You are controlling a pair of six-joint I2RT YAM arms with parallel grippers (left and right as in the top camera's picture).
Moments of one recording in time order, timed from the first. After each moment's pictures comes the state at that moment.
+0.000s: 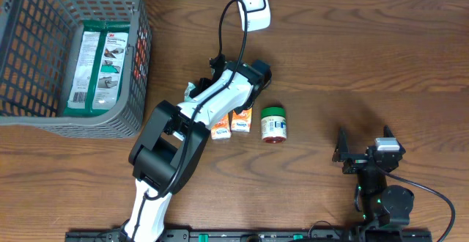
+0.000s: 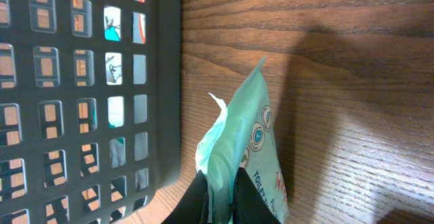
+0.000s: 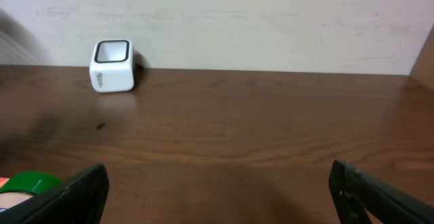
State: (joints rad) left arm -0.63 2.13 1.56 -1.18 -0.83 -0.59; right arm -0.03 0.01 0.01 -0.07 -0.05 0.00
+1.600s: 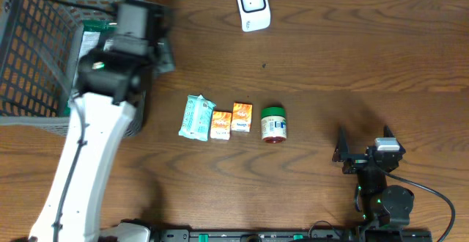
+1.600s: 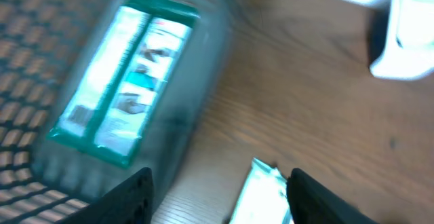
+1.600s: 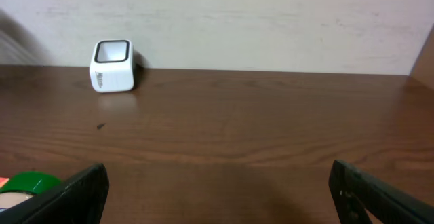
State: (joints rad) left arm -0.22 1.46 1.63 -1.08 -0.31 -0.43; right arm -0.03 0.01 0.01 -0.07 -0.05 0.00
